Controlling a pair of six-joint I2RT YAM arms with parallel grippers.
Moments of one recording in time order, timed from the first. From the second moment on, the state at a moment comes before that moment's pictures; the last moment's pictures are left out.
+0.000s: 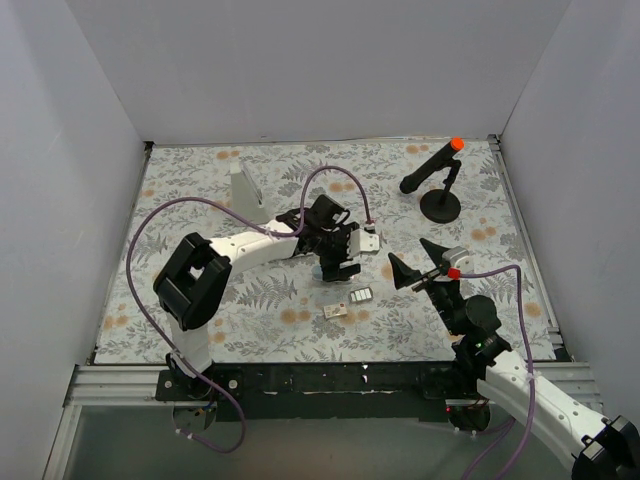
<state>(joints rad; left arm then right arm) -0.77 1.83 1.27 -0.37 0.47 0.70 0.65 0.45 0.05 0.64 0.14 0.00</state>
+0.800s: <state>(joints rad) -0.80 1.96 1.38 -0.50 0.49 0.74 0.65 0.45 0.05 0.64 0.17 0.00</state>
